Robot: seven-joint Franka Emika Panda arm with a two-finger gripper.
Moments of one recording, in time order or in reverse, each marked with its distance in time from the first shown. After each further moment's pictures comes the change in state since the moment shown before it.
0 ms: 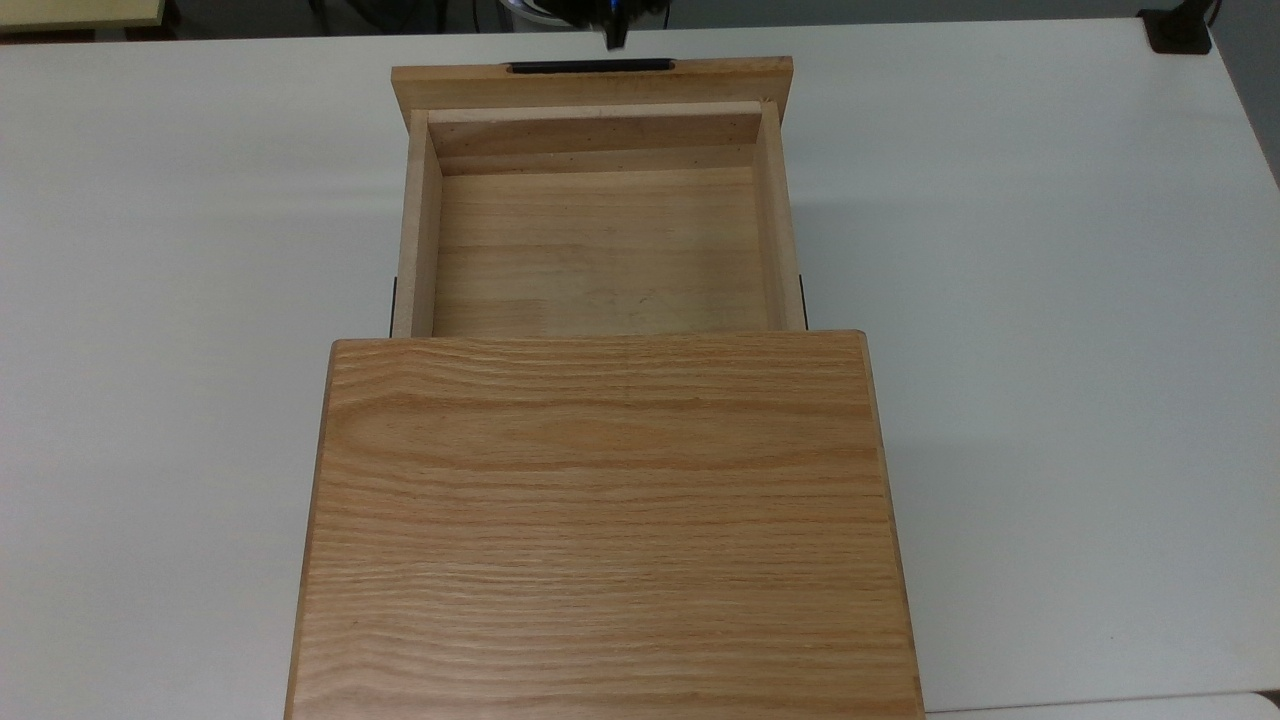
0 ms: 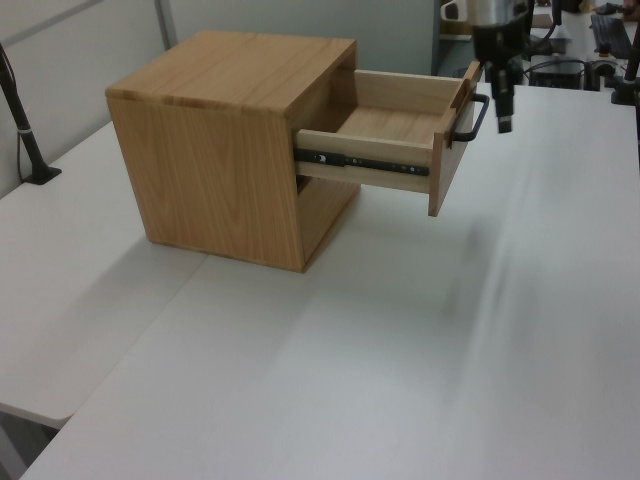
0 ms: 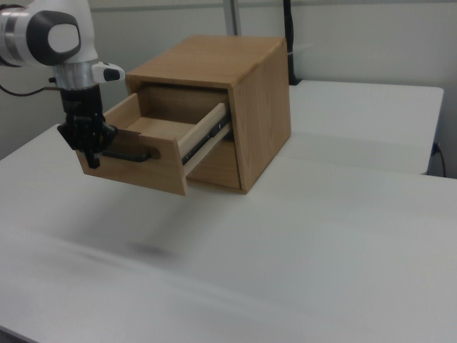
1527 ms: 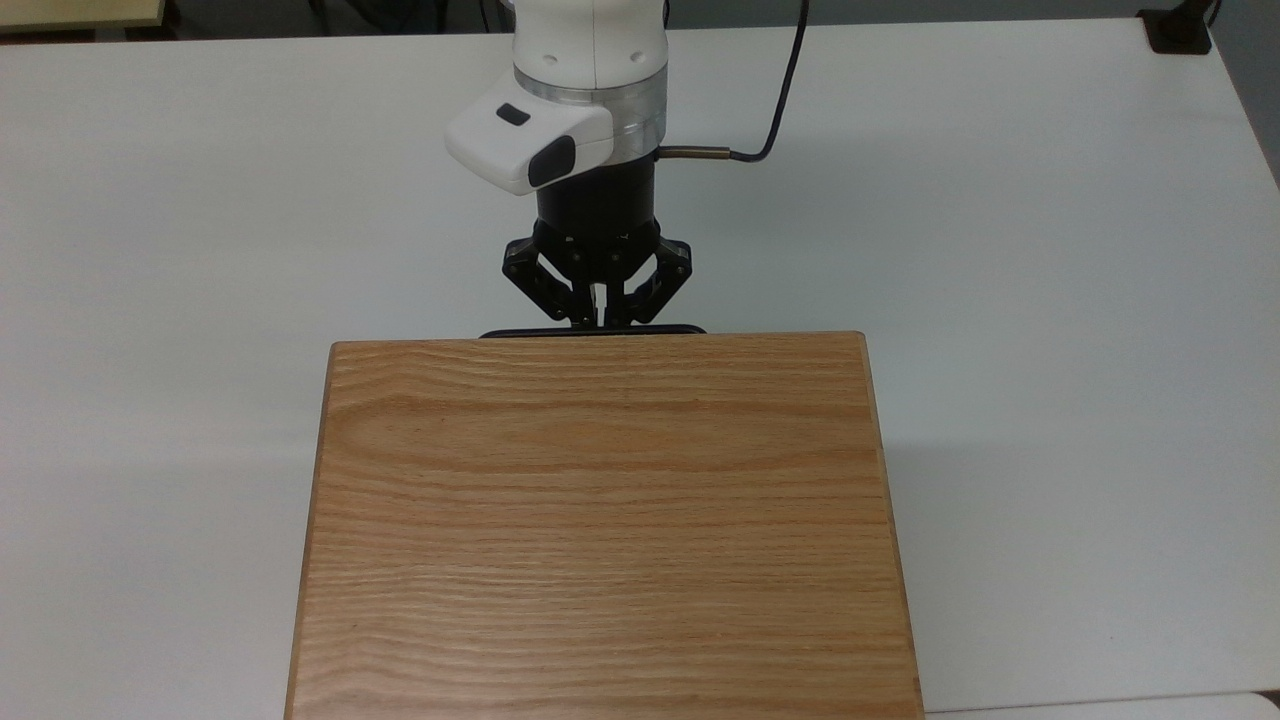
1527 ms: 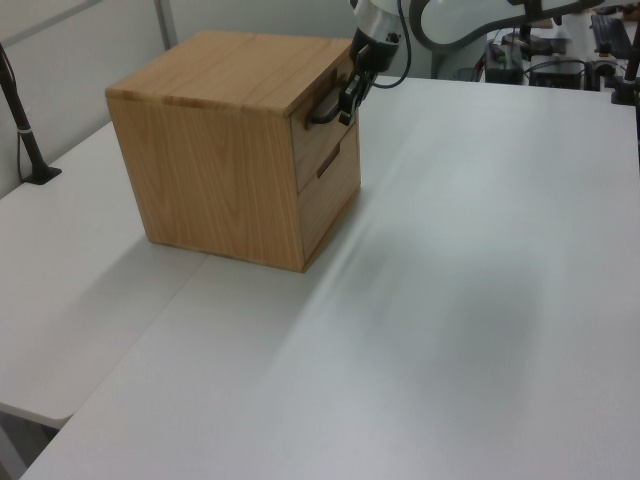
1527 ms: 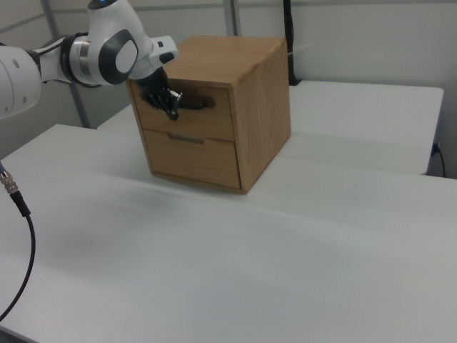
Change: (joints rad) arm -0.066 0.434 -0.007 0.362 -0.007 0.641 0.187
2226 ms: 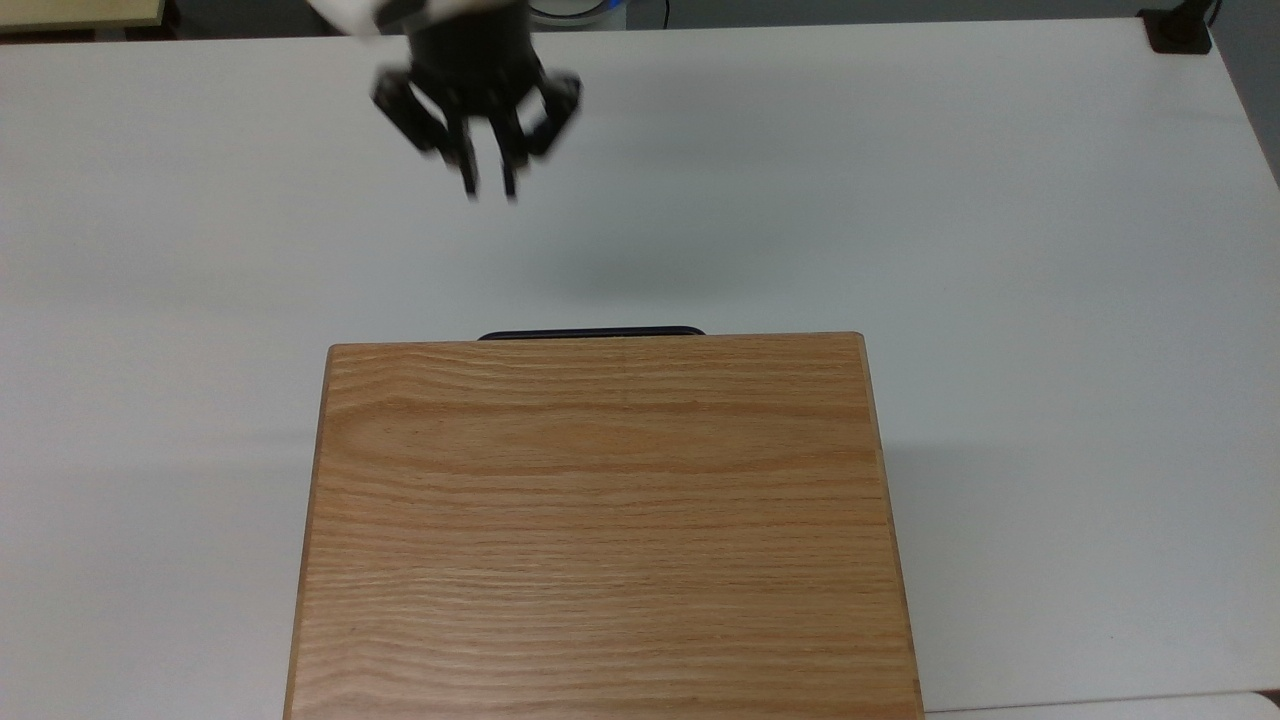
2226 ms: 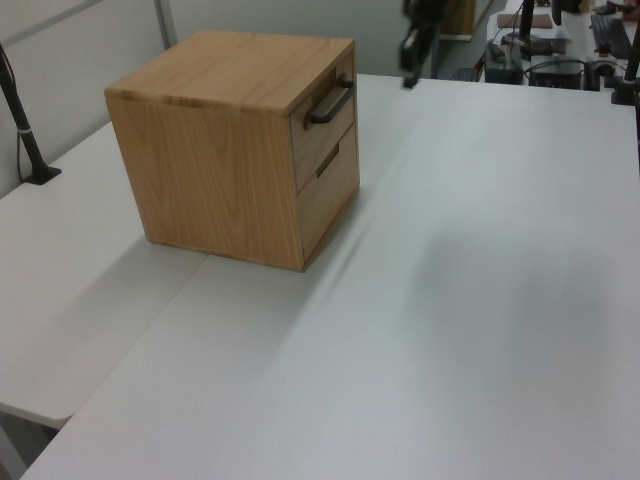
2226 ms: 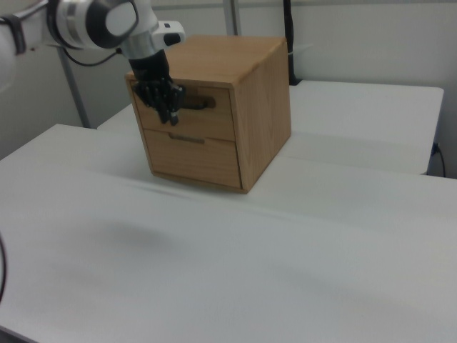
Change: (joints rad) arm -0.096 -0.198 -0.012 -0.031 -0.001 -0.423 -0.099
